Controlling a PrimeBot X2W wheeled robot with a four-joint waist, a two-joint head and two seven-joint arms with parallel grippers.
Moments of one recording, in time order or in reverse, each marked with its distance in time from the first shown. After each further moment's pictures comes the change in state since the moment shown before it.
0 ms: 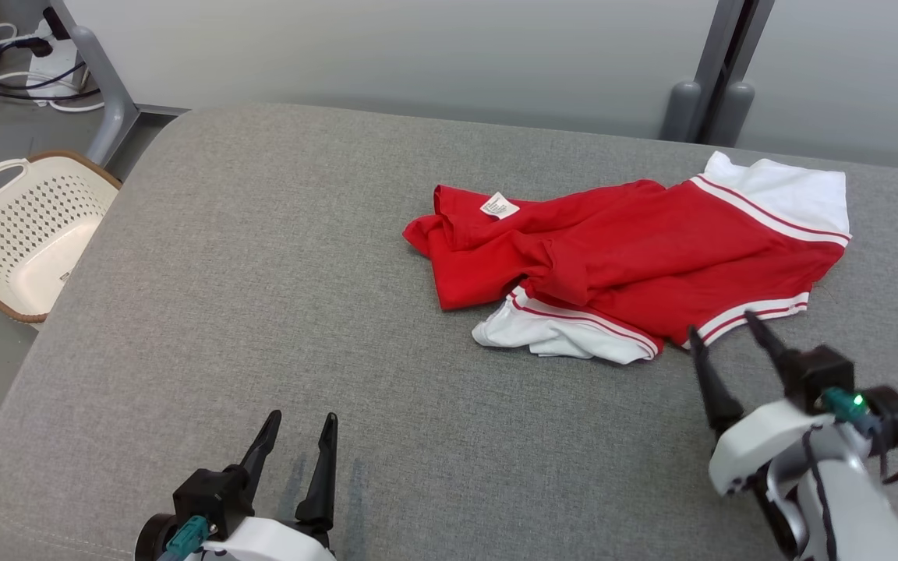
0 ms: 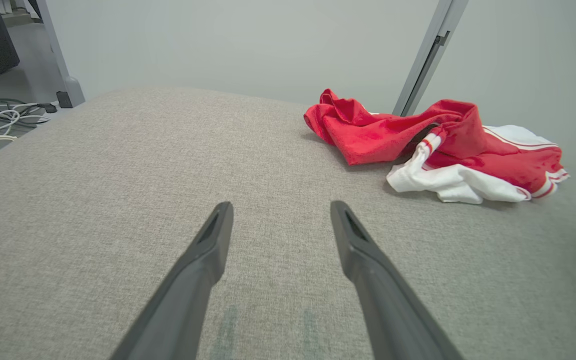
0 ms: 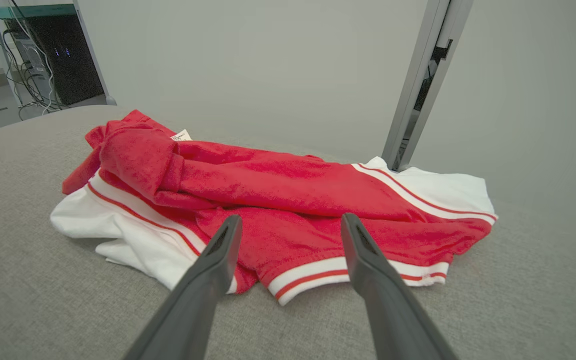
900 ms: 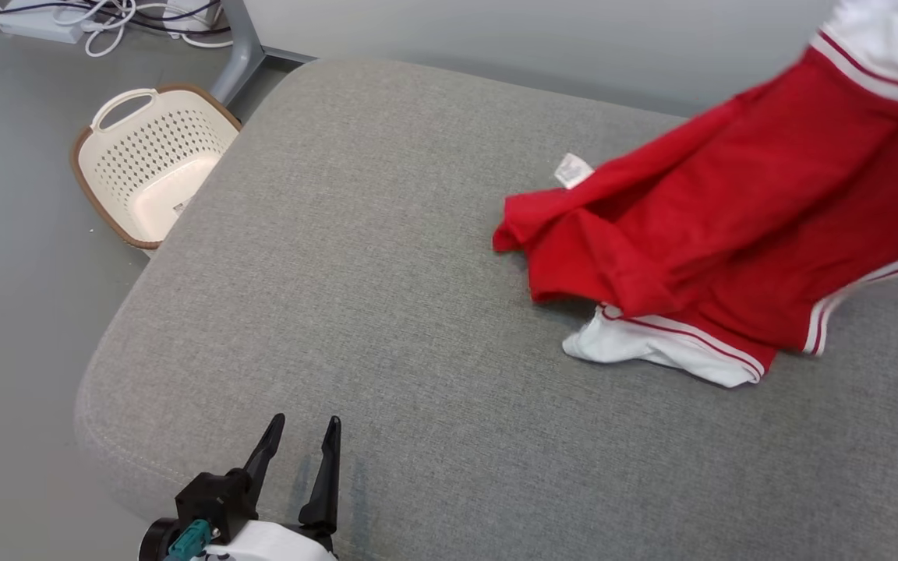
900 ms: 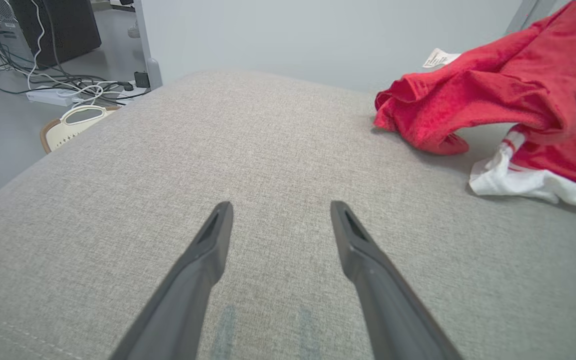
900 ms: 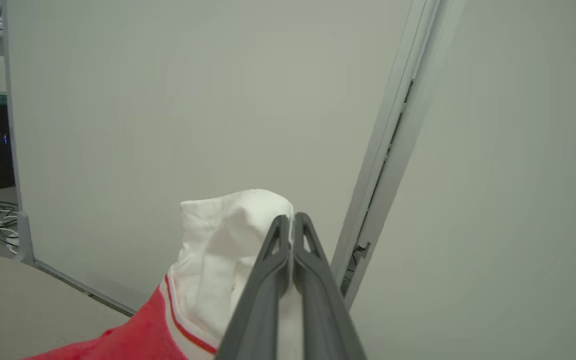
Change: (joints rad) left arm 0.010 0.001 -0.016 -0.011 -0.019 0.007 0.000; right arm -0.562 -0.197 -0.194 0.189 -0.153 0.000 0.000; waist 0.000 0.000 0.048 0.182
